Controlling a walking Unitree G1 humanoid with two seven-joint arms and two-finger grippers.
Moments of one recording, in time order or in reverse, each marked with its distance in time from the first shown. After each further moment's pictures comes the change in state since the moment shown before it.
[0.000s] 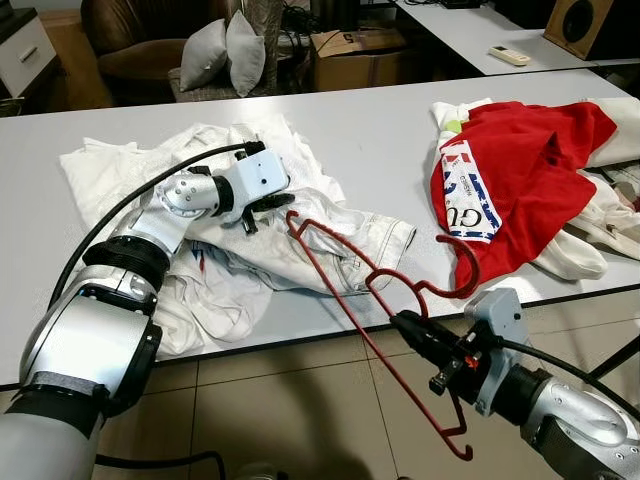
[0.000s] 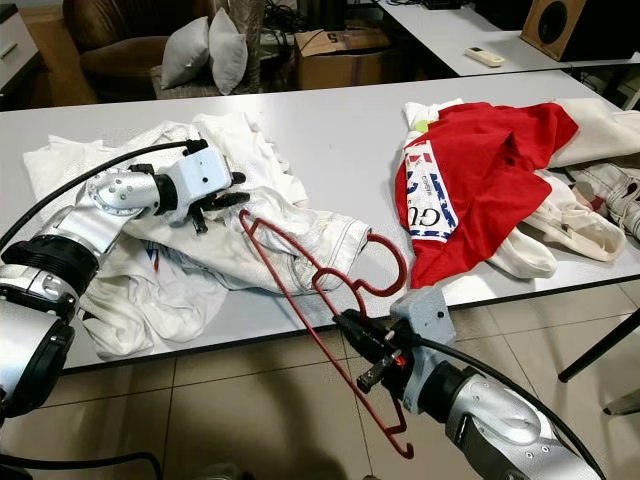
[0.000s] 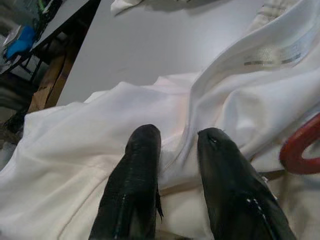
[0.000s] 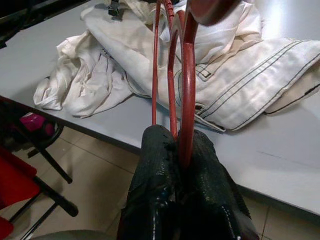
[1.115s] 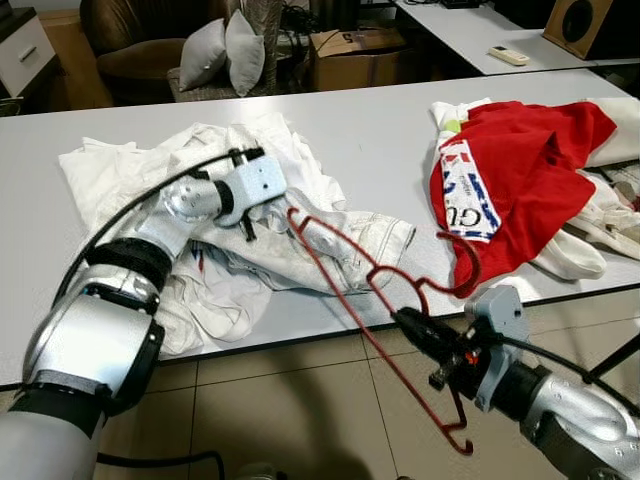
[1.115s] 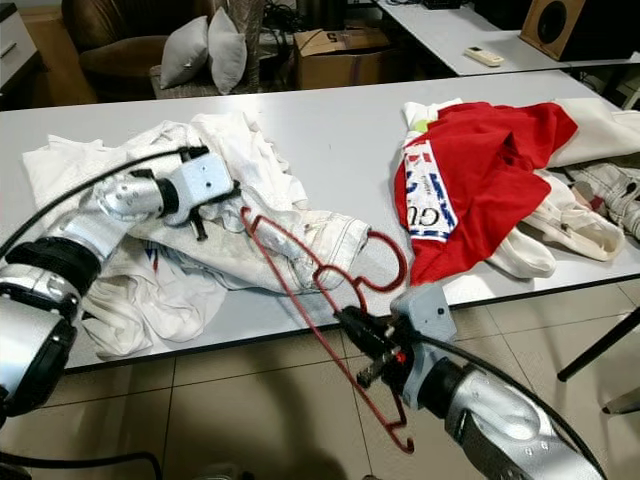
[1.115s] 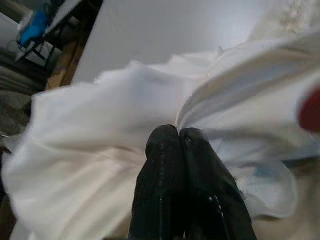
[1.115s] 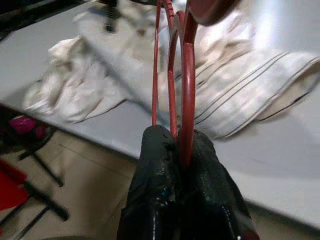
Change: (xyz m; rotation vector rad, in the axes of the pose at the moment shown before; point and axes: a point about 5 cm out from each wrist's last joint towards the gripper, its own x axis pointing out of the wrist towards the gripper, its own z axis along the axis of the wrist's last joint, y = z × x) left arm -0.002 0.007 -0.004 0.023 0.052 0.060; right arm 0.005 -0.004 0.007 -0.028 -0.021 -0.033
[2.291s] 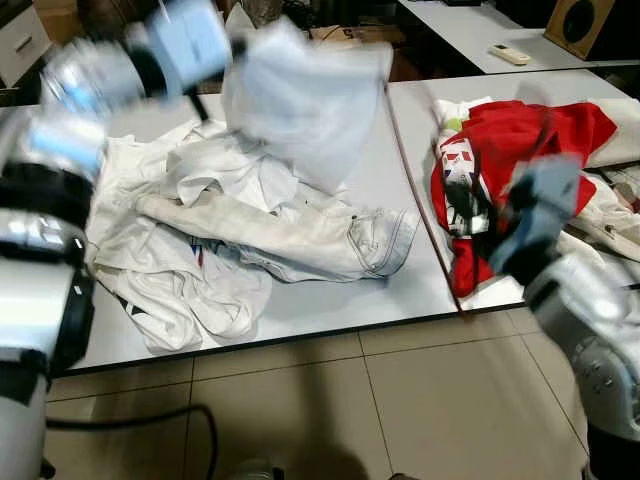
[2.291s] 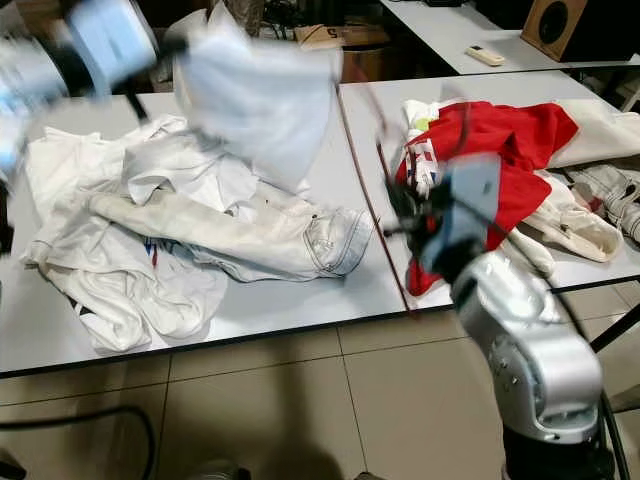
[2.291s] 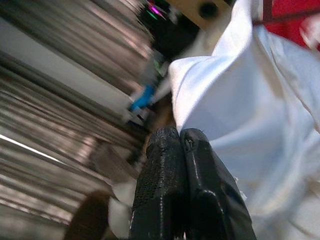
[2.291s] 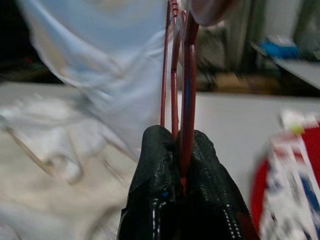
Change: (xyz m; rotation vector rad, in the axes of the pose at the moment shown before) left arm -0.084 0.111 0.078 0.199 -0.264 0.341; right arm 0.029 -0.047 0.097 -0.084 -0.326 -0.264
